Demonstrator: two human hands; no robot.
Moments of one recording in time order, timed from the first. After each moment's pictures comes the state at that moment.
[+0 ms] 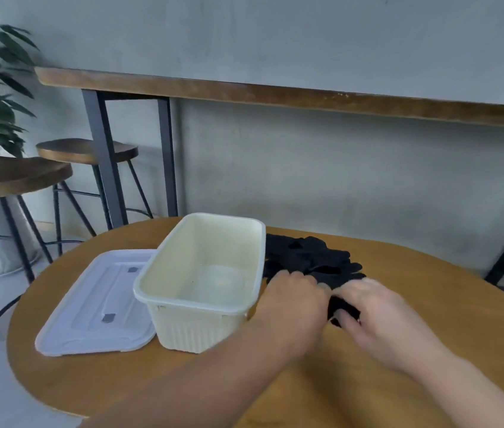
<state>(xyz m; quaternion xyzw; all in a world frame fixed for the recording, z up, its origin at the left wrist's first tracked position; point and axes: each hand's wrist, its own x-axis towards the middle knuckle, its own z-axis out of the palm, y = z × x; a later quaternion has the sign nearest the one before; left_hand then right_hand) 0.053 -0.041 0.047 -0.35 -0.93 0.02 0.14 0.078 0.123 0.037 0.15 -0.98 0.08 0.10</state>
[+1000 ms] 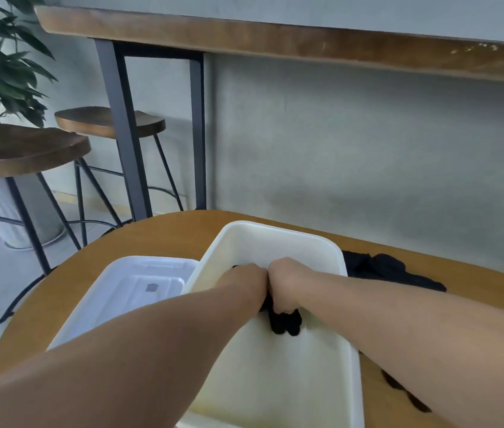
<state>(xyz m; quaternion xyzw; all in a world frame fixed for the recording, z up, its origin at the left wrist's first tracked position) -0.170 -0.162 -0.026 -0.13 -0.98 0.05 -0.14 -0.180 -0.076 -0.002 0.15 -0.95 -0.10 -0.26</state>
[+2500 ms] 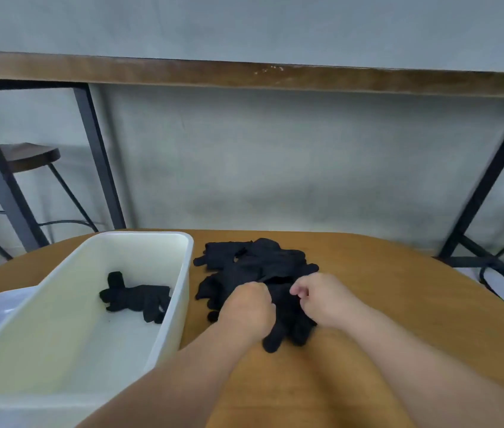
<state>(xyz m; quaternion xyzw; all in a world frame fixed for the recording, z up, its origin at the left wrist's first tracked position) -0.079 0.044 -0.021 -0.12 -0.97 -0.19 -0.10 -0.062 0.198 -0.014 -0.06 -0.97 0.21 -0.08</state>
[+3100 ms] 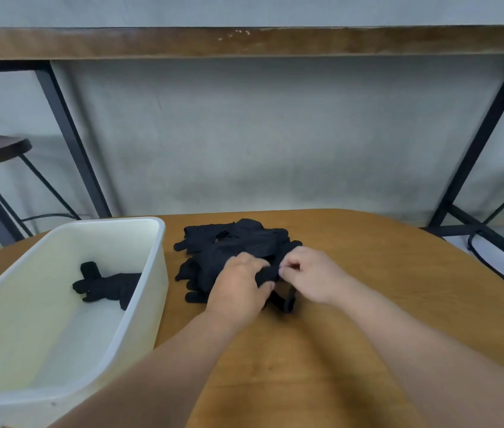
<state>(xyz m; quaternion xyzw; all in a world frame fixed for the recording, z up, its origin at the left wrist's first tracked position) -0.075 0.060 -0.043 -0.21 -0.94 -0.28 0.05 -0.052 0.220 -0.017 -0.01 -0.96 0.29 -0.02</state>
